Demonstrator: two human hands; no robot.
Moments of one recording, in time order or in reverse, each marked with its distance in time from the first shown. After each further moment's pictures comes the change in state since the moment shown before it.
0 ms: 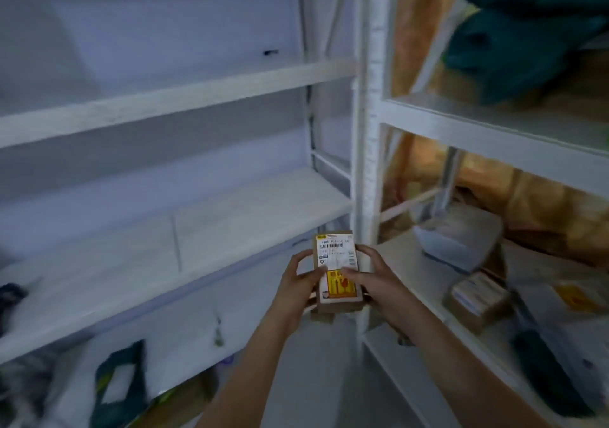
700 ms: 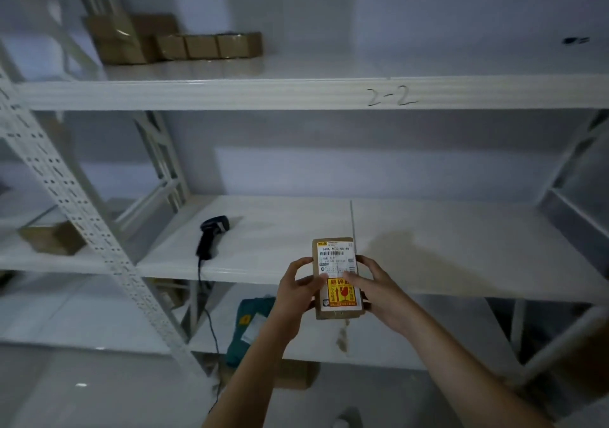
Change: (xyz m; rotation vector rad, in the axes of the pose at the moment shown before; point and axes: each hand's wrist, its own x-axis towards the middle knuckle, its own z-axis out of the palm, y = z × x) left_hand -0.012 0.020 -0.409 -0.196 0.592 0.076; right_hand 0.144 0.012 0.430 -0.254 -0.558 0.144
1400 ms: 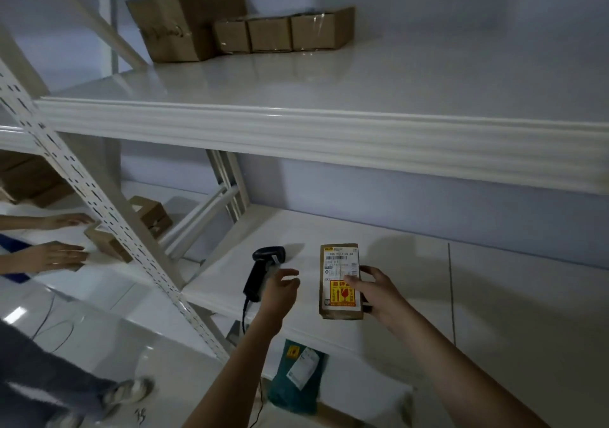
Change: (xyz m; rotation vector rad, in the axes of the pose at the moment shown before) left_hand 0.224 0.043 -0.169 0.296 0.469 -0.117; right_hand 0.288 -0.053 0.112 -0.027 -0.133 0.169
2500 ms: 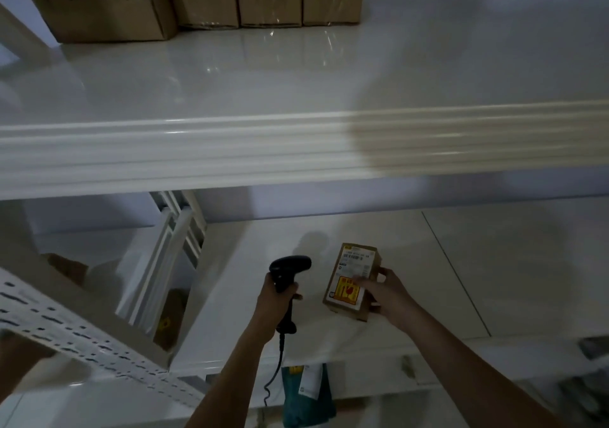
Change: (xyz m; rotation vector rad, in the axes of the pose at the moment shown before) left_hand 0.156 -0.026 -0.082 0.111 -0.429 0.131; right_hand 0.046 0.013 0.098 0.234 0.504 0.088
